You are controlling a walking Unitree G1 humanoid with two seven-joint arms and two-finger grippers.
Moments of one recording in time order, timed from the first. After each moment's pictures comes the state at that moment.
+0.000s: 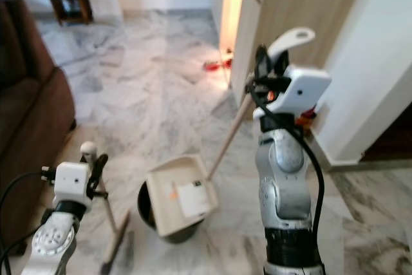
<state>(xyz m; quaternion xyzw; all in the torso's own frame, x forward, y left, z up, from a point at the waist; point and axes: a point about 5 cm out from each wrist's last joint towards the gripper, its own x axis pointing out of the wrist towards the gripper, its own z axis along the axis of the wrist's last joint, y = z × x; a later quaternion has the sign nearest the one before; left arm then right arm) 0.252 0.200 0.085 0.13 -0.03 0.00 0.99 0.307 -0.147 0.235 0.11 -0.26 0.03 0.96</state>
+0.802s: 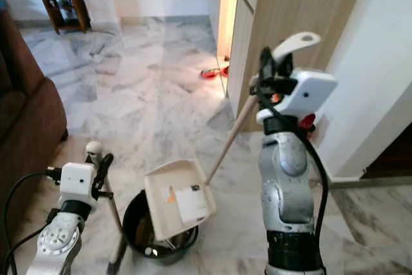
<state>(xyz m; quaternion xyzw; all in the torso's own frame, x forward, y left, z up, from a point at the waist) 0.251 0.199 0.084 0.12 -0.03 0.00 0.99 0.305 -0.130 0.235 0.10 -0.25 0.07 0.96</state>
